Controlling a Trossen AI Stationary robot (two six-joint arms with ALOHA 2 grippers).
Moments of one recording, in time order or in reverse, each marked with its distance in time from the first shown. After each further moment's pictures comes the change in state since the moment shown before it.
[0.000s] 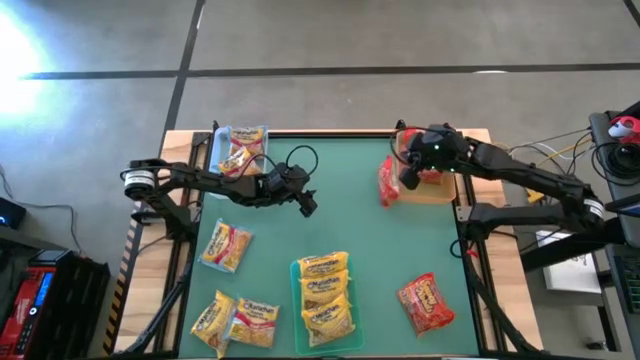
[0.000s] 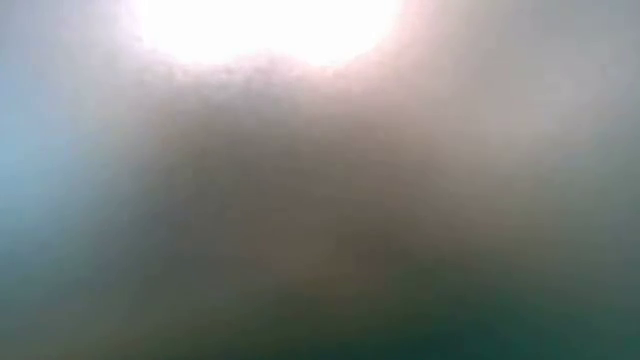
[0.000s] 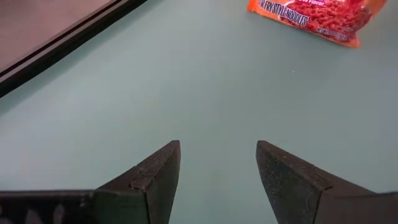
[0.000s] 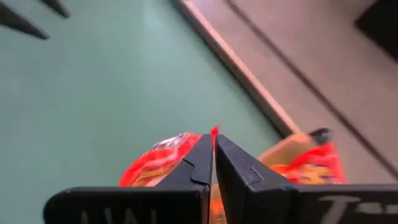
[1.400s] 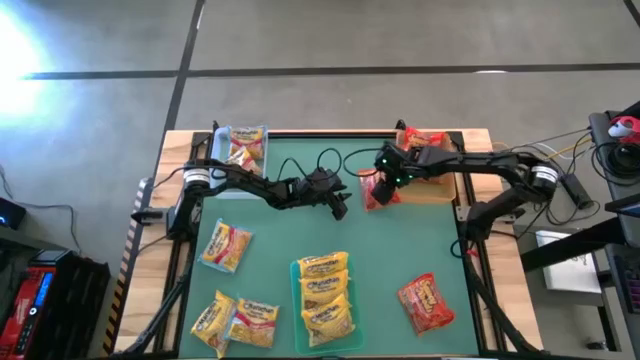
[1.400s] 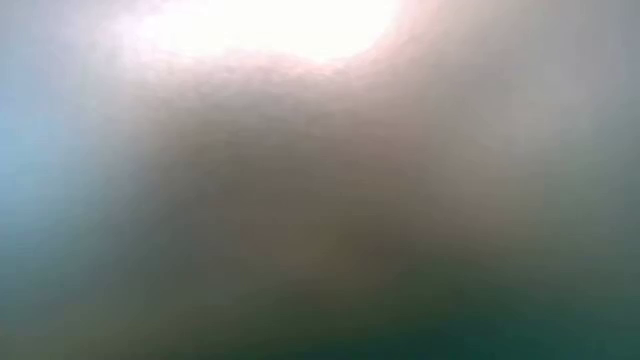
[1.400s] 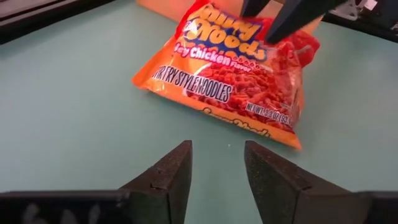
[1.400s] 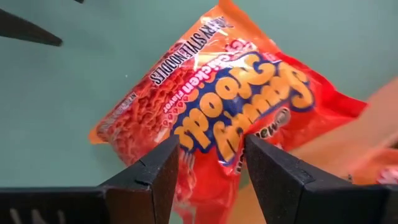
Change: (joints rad) left arm 0.024 0.445 0.230 0.462 0.193 0.055; right arm 0.036 0.488 -0.006 0.030 -0.131 0.307
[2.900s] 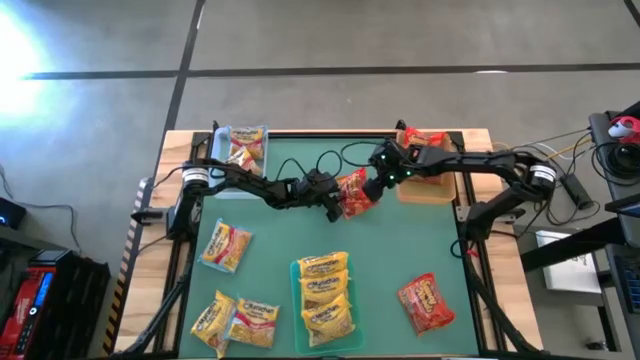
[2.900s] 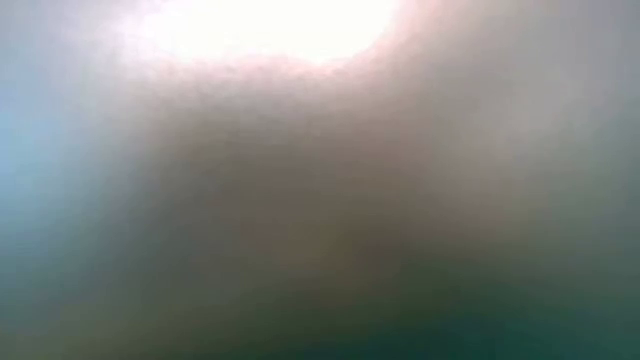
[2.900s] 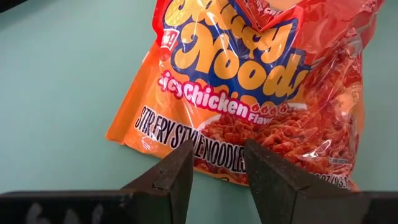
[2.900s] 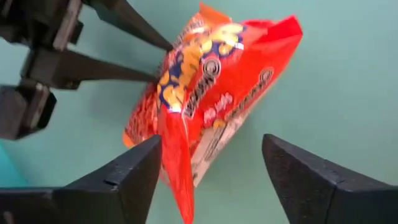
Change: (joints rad) left arm 0.013 -0.003 -0.025 -0.120 -0.018 0.041; right arm -0.007 0.018 -0.001 0.182 -0.227 0.149
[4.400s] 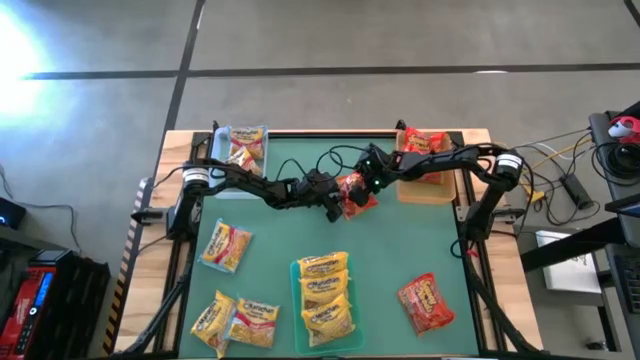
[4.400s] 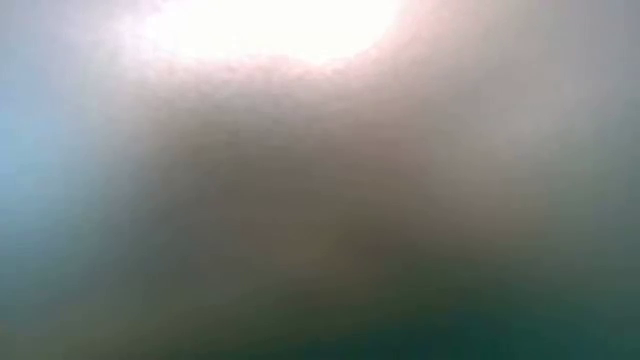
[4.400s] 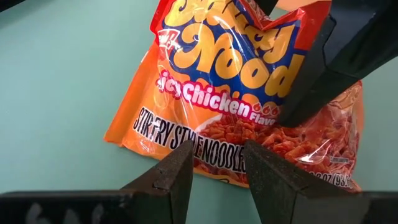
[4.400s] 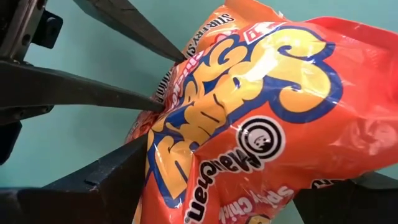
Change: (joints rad) left arm 0.000 0.003 -0.002 0.008 -0.001 0.001; right arm 0.008 0.263 0.000 0.280 -0.107 -0.020
